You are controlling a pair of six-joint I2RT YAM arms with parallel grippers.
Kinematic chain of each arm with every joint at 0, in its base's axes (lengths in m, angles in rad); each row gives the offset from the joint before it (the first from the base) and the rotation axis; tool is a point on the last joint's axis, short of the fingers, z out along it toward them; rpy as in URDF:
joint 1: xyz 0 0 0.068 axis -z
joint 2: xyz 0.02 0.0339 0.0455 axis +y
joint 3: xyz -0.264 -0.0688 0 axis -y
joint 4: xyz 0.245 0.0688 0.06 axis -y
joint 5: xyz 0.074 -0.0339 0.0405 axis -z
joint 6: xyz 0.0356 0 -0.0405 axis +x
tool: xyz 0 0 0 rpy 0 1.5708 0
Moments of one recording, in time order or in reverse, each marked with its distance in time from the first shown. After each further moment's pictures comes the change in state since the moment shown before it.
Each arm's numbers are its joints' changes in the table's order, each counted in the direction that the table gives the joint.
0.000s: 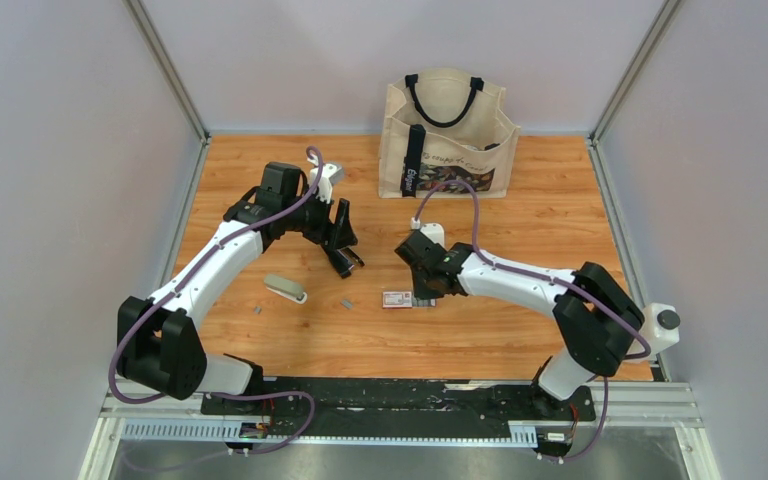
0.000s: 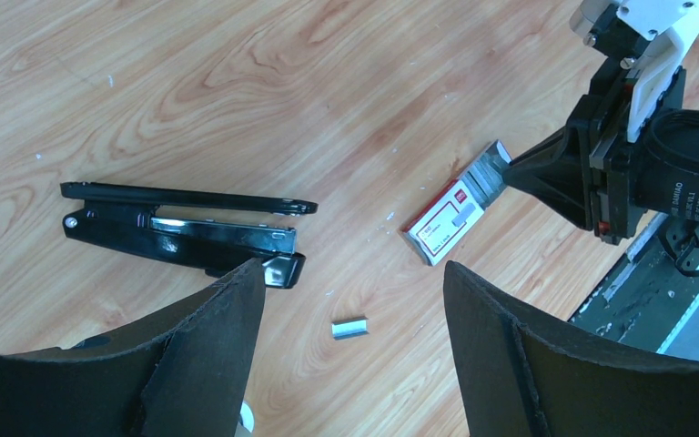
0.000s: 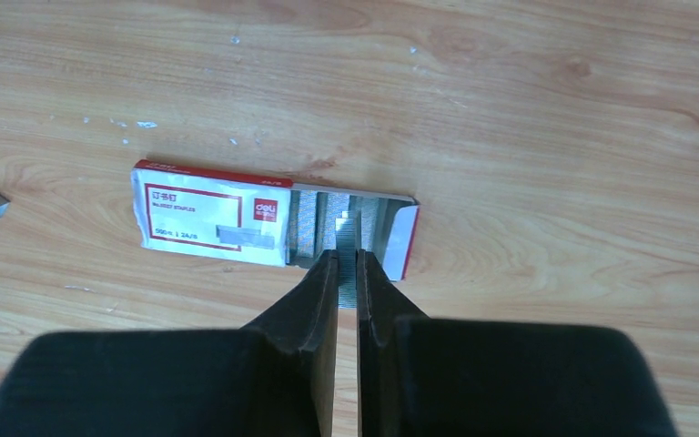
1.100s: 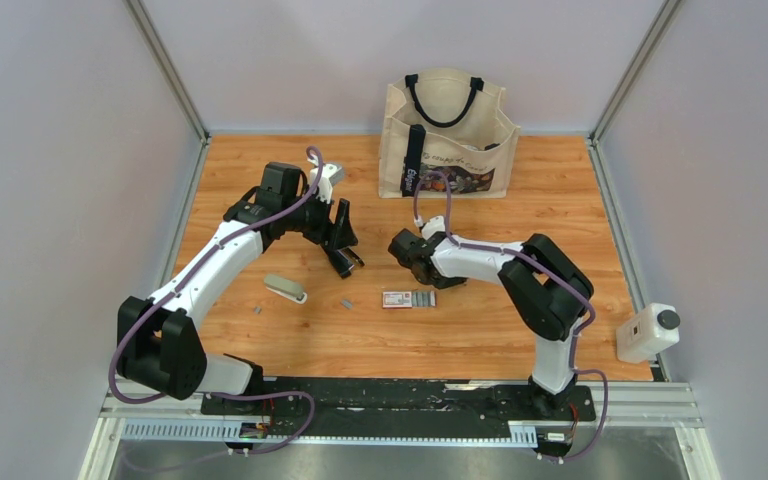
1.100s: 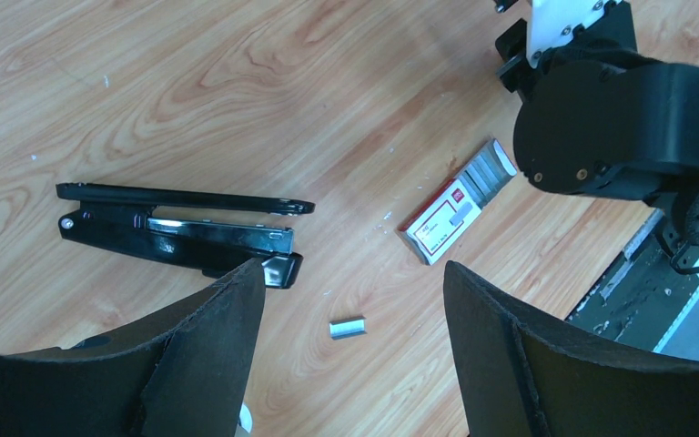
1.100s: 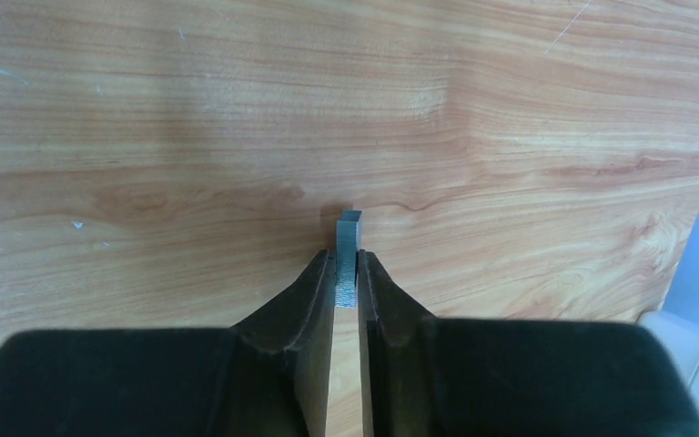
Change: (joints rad) left arm 0.000 0.000 0.000 -0.001 0.007 0.000; right arm 0.073 0.274 0.135 -0.189 0.468 -0.119
